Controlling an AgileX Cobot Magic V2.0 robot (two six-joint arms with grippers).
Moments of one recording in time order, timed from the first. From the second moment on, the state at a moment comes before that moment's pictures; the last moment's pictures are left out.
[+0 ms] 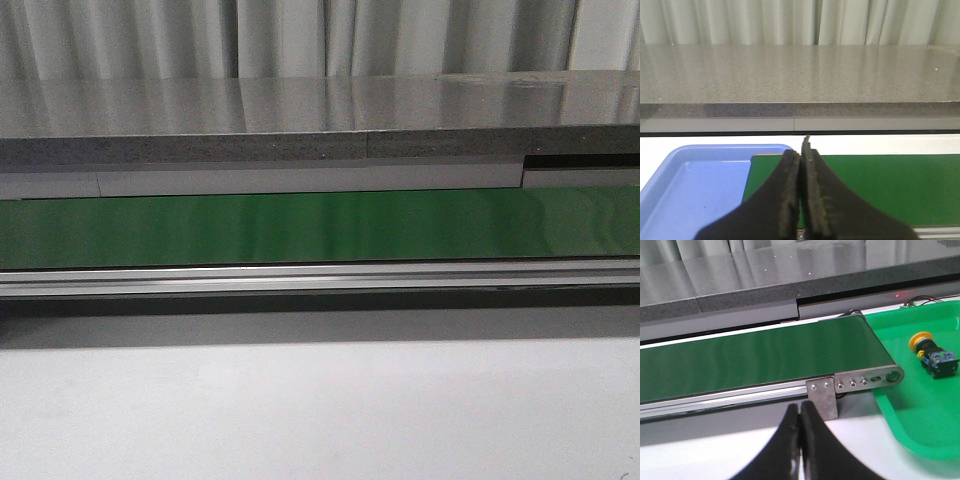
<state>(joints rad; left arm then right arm) 0.01 0.32 -0.34 -0.20 0.20 0.18 -0.05 -0.01 0.03 -0.04 0.19 0.19</state>
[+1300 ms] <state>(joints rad) 0.01 0.32 -0.34 -0.20 0.20 0.18 -0.05 -0.01 0.03 -0.09 0.17 0.19</state>
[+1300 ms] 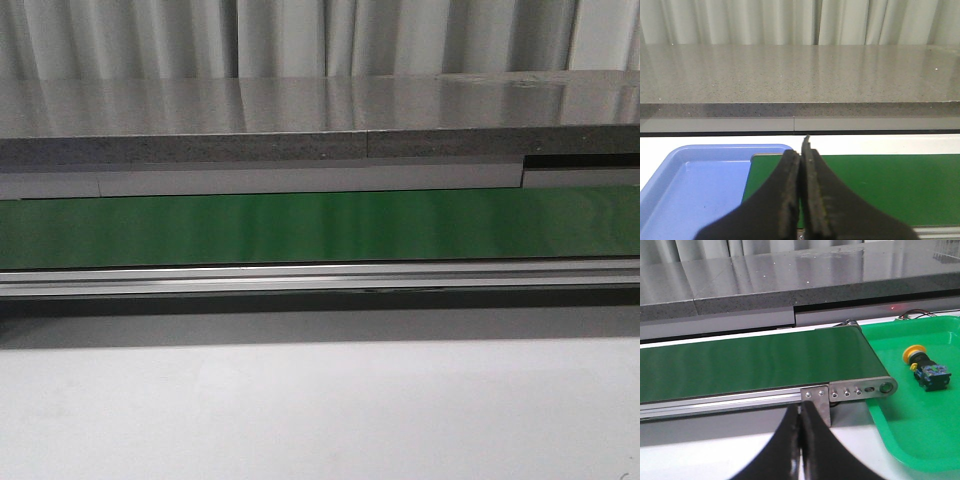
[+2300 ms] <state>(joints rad) 0.01 0.08 0.00 0.02 -0.03 0.02 -0.05 -0.01 0.03 -0.09 0.17 0.19</state>
